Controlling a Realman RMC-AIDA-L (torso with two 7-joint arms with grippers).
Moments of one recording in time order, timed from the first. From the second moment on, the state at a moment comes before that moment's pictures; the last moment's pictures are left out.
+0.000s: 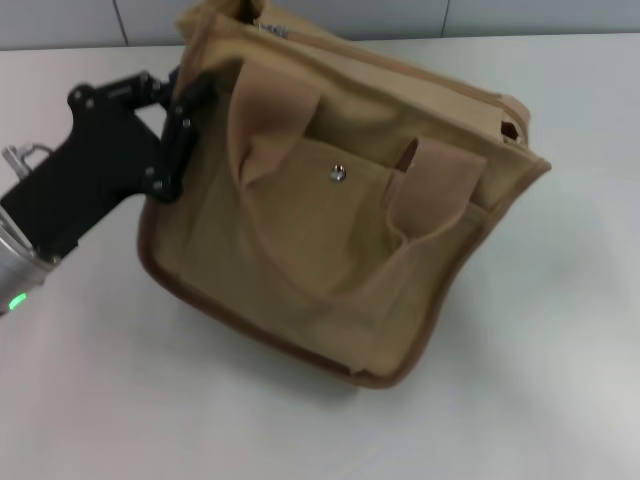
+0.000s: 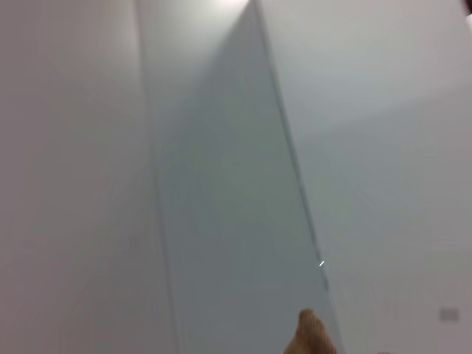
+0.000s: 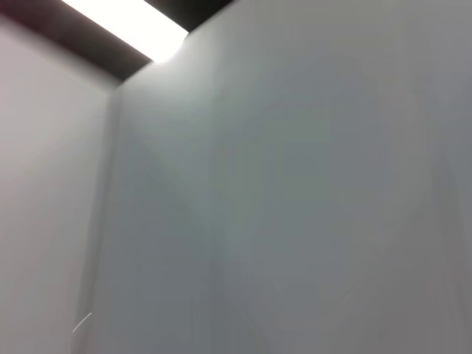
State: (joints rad) left arm -0.48 -2.07 0.65 0.17 1.39 1.78 -0.42; right arm 0.28 2.08 -0.03 -0.26 -1.74 -2.06 0.71
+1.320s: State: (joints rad) left arm -0.54 -2.07 0.76 0.31 1.40 1.87 -0.42; right arm 0.80 2.09 -0.31 -0.01 -1.62 -1.61 0.69
